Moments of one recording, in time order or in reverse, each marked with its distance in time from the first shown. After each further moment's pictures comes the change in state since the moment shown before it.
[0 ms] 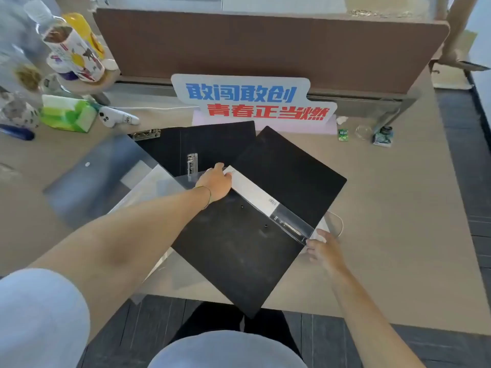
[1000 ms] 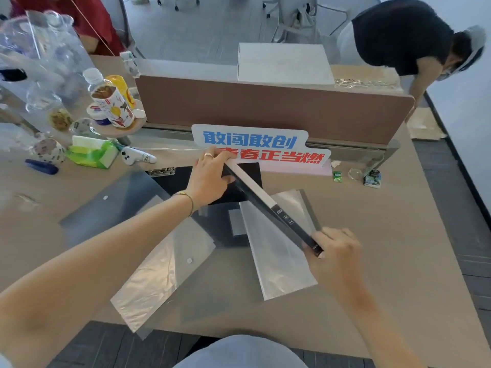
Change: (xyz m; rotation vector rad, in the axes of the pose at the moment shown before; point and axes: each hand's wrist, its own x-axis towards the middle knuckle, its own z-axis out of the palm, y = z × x) left_hand -0.051 0.037 -0.120 0.028 0.394 0.456; right_hand -0.122 -0.107 -0.002 -0.836 0.598 -1.347
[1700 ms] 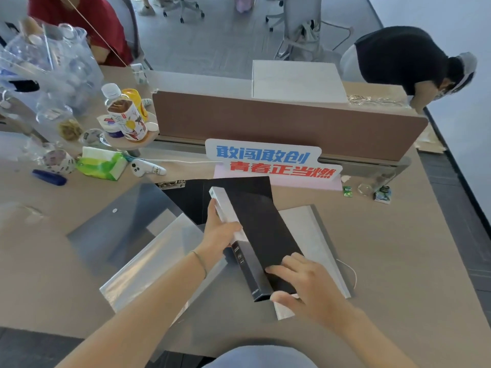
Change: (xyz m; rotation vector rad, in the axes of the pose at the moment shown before) left_hand -0.058 -0.016 0.030 -0.954 -0.038 -0.785; right_hand 0.003 -0.057 0.032 0.289 -0.459 -0.332
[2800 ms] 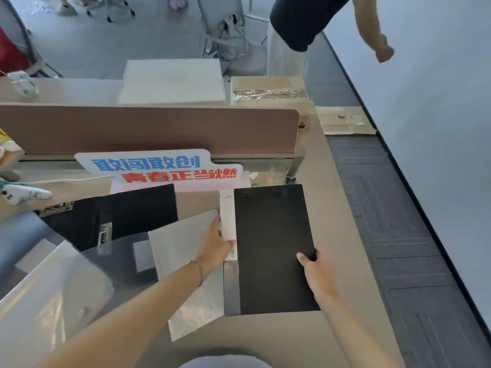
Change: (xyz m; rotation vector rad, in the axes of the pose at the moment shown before) left_hand -0.011 -0.045 0.272 0.431 -0.249 0.235; right_hand -0.144 0.252 -0.062 0.731 0.450 1.284
